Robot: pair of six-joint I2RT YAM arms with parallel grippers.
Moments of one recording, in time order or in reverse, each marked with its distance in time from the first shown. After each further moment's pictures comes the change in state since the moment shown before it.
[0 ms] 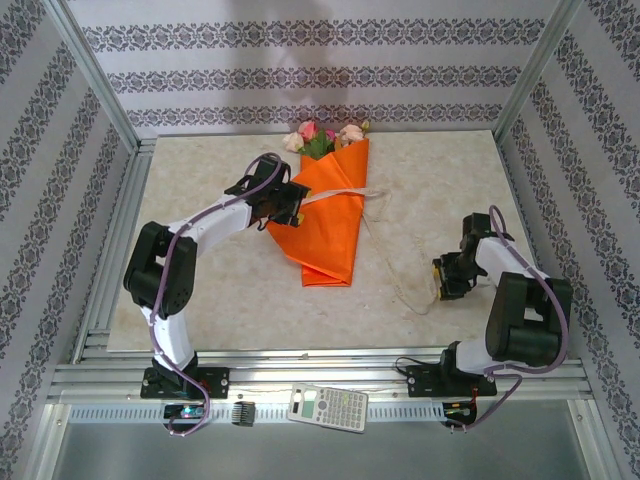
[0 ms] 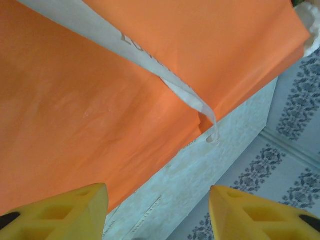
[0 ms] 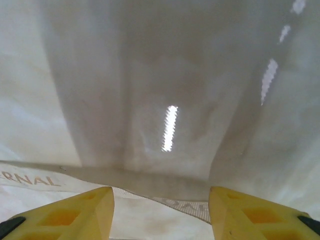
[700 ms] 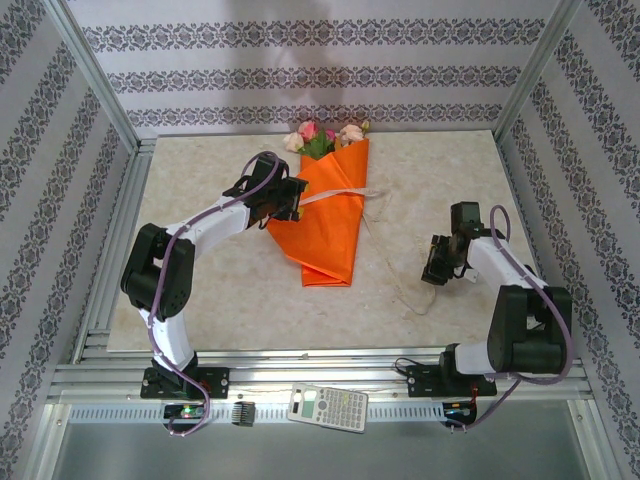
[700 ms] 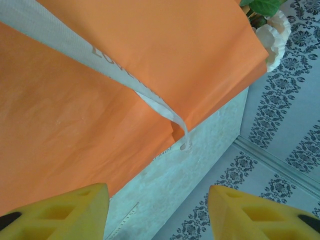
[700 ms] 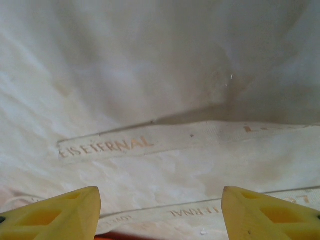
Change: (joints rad) left arm 0.002 -0.014 -0.014 0.072 -0.040 -0.050; right arm 0.118 -0.030 0.033 0.147 0.026 0.549
